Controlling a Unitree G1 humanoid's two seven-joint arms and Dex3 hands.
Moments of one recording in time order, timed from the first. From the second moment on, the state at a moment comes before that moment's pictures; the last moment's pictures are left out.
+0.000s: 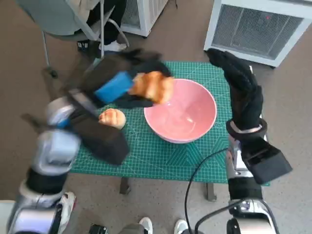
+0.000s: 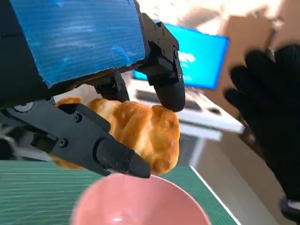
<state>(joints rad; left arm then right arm) -0.83 0.45 -0.24 0.11 0.40 -0.12 -0.41 -0.70 -0.10 -0.11 0.61 0.16 -0.95 0.29</state>
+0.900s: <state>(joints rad) -0.99 0.26 -0.40 0.81 0.46 -0.23 -0.49 -0.67 -0.11 -0.11 0.59 0.18 -0.95 0.29</state>
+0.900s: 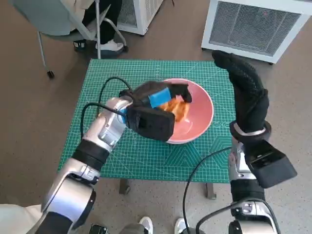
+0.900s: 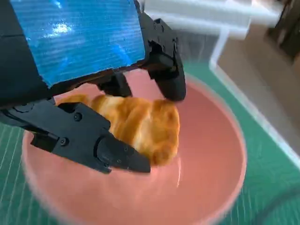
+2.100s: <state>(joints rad) -0.77 0.61 -0.13 0.27 0.35 -0.19 -0.53 -0.66 -0.10 -0.11 0.57 0.19 -0.94 0.29</state>
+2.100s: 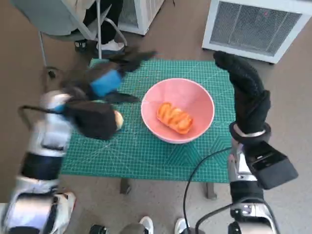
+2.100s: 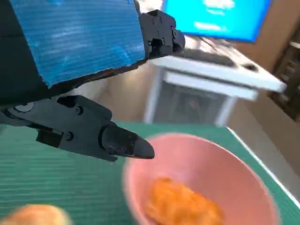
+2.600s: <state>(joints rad) -0.67 0.72 -0.10 0.37 0.37 -0.18 -0.51 -0.66 -0.09 -0.11 0.58 0.19 -0.94 0.29</state>
